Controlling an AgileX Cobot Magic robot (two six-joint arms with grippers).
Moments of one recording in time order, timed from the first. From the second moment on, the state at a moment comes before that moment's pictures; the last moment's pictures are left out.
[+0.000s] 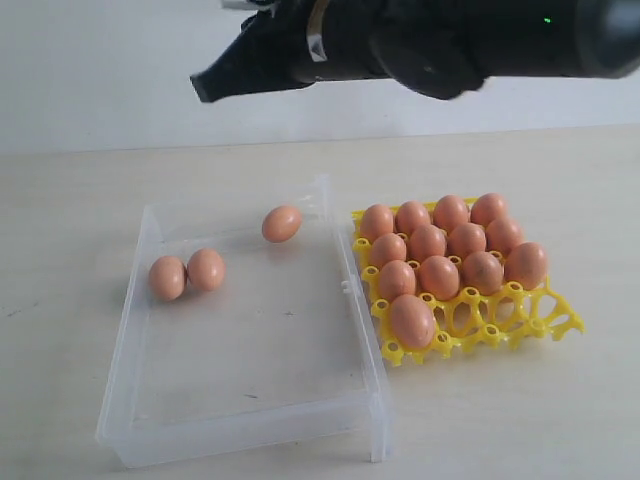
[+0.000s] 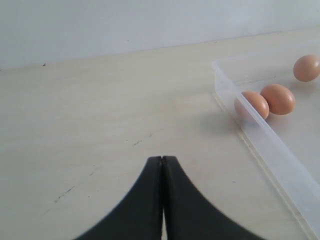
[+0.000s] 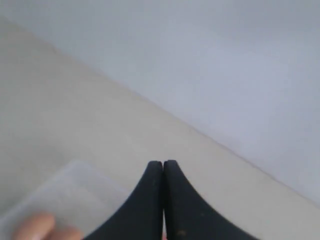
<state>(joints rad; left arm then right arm) -0.01 0.01 0.01 -0.09 0.37 0.16 0.69 1.83 -1.45 -0.50 0.15 0.35</state>
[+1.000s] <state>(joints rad) -0.01 0.01 0.01 -0.09 0.37 0.16 0.69 2.62 -2.46 0.25 1.16 0.12</state>
